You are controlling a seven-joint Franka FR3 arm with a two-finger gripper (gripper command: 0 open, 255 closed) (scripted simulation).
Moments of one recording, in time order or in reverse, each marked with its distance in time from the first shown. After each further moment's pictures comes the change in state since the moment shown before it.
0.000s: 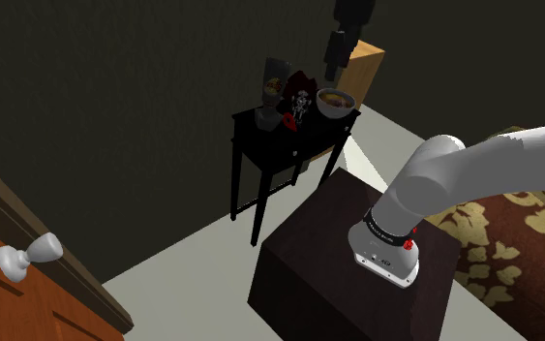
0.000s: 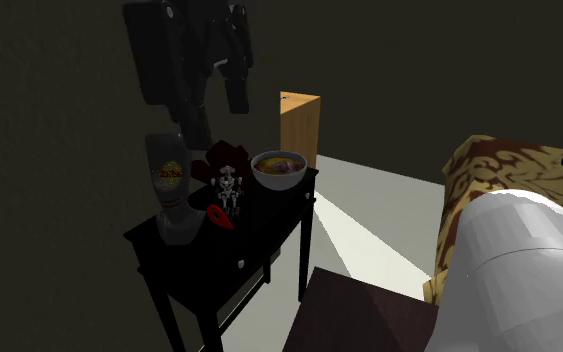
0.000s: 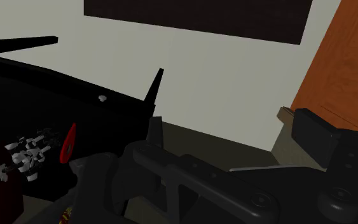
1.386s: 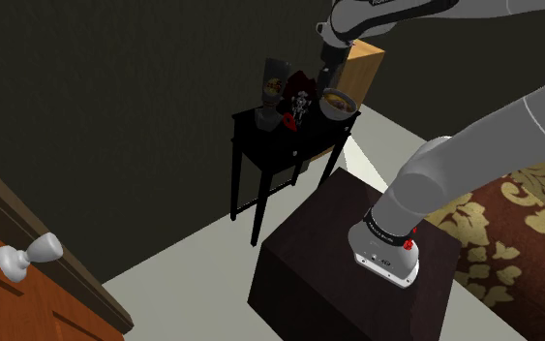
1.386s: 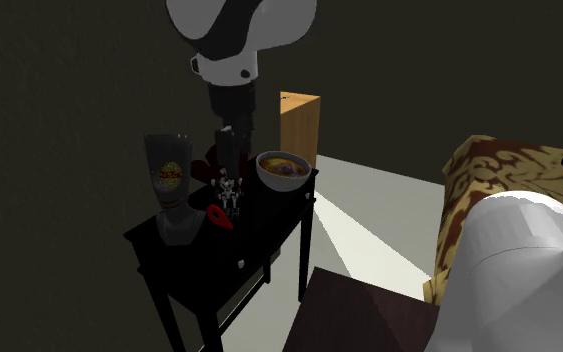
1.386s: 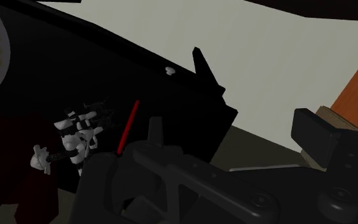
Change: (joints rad) arm -0.074 0.347 -0.324 -0.128 -0.161 0.568 -0.385
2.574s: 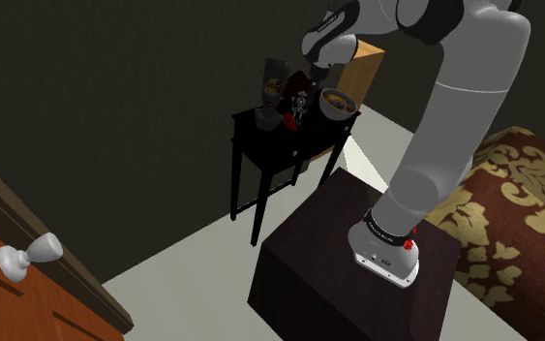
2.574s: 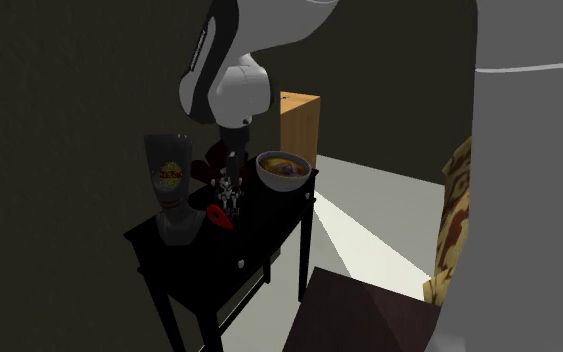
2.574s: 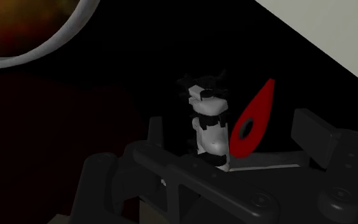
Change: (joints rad) arm -0.077 0.671 -0.146 0.360 0.320 0.345 -0.510
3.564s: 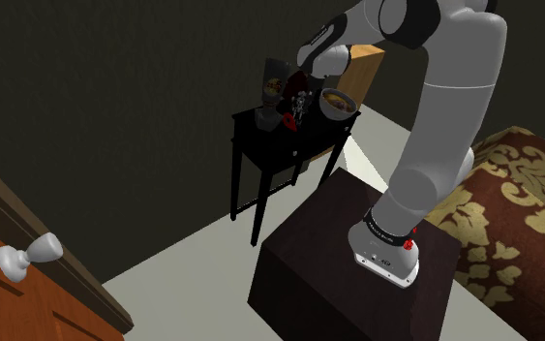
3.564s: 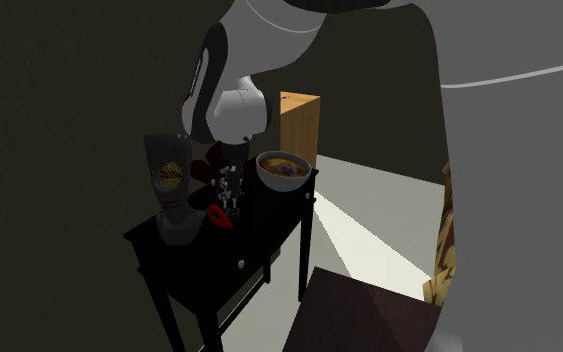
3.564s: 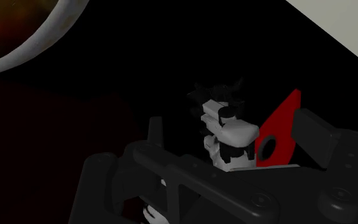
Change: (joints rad) arm -0.033 0.107 0.030 0.017 0.068 0.083 -0.055
